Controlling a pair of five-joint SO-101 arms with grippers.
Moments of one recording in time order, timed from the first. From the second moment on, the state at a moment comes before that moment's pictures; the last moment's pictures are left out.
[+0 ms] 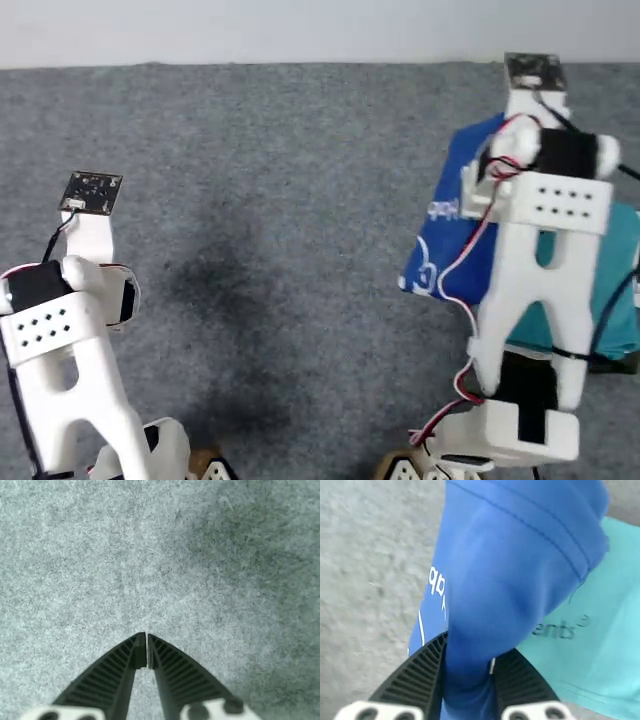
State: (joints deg) left arm -25.8 -33.6 36.0 86.9 -16.7; right arm 8.2 -1.8 -19.3 100.5 6.3
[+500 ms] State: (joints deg) left arm -25.8 -33.6 36.0 86.9 -16.7; right arm 24.7 6.5 -18.8 97.1 23.9
